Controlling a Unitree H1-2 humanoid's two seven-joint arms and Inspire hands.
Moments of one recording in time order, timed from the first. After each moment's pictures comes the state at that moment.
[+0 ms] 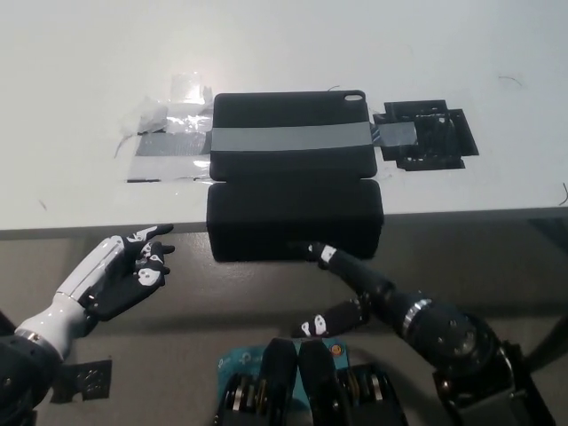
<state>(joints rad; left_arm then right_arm) -0.22 0.42 -0.04 -0.26 -0.08 0.46 -0.29 -0.40 -0.08 0.30 0.03 -0.30 0.43 0.47</state>
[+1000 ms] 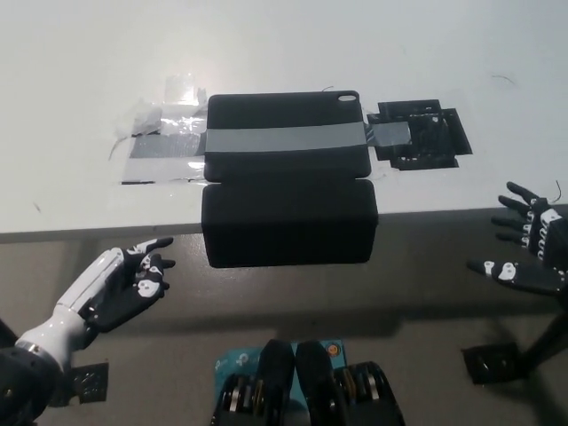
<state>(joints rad) -0.18 0.41 -0.04 -0.25 -0.08 0.45 -0.29 -0.27 -0.23 -0.19 -0.09 -0.03 0.40 0.35</state>
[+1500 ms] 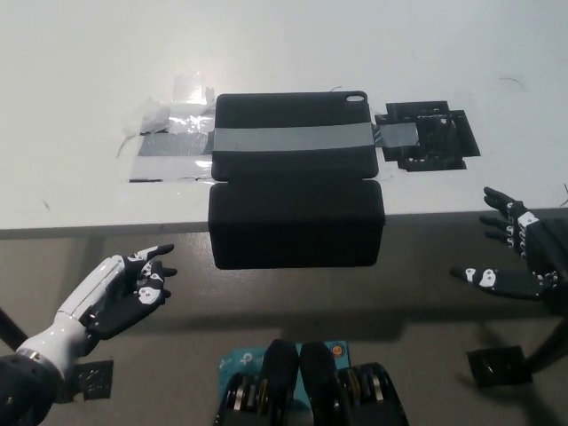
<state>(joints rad) -0.17 0.41 -0.04 -0.27 -0.08 0.45 -0.29 -0.26 -0.27 -0.08 -0.10 -0.07 0.37 0.32</state>
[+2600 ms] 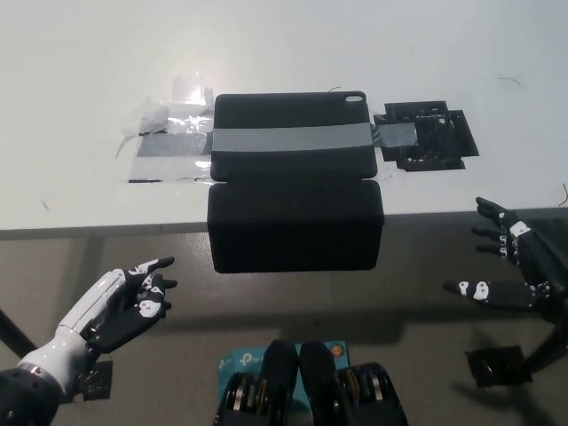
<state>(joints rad) -0.13 0.40 -0.04 -0.28 -0.08 0.45 -0.29 -0.24 -0.28 -0.04 -0.10 -0.09 0.34 0.30</state>
